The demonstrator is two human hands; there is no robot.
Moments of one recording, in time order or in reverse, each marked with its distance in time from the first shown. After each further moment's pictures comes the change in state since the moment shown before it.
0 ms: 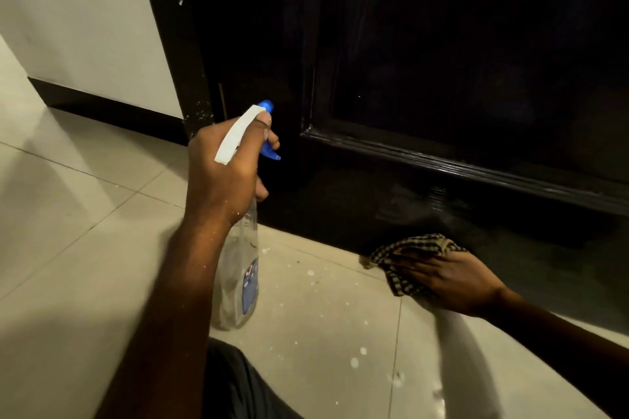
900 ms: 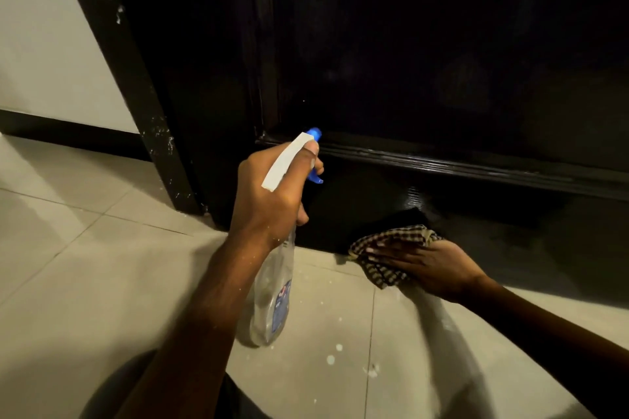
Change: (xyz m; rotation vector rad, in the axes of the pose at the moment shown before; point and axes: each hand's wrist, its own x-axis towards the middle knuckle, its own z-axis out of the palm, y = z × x) left_hand -0.031 0.018 0.073 -0.089 -0.252 0.053; right_hand -0.029 0.004 0.022 0.032 0.006 0.155
